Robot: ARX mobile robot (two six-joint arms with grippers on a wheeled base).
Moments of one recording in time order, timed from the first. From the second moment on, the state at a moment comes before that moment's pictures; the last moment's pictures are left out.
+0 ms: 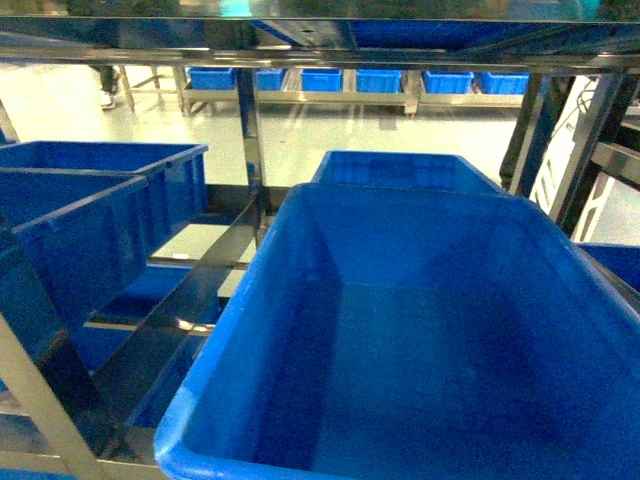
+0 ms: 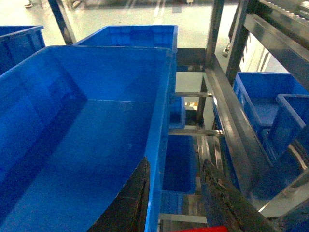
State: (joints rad) left arm 0.00 0.01 0.01 0.00 0.00 0.00; right arm 0.05 0.56 0.11 0.17 0.02 0.08
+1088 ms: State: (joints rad) left arm 0.00 0.01 0.01 0.00 0.00 0.00; right arm 0.04 0.56 0.11 0.17 0.02 0.08
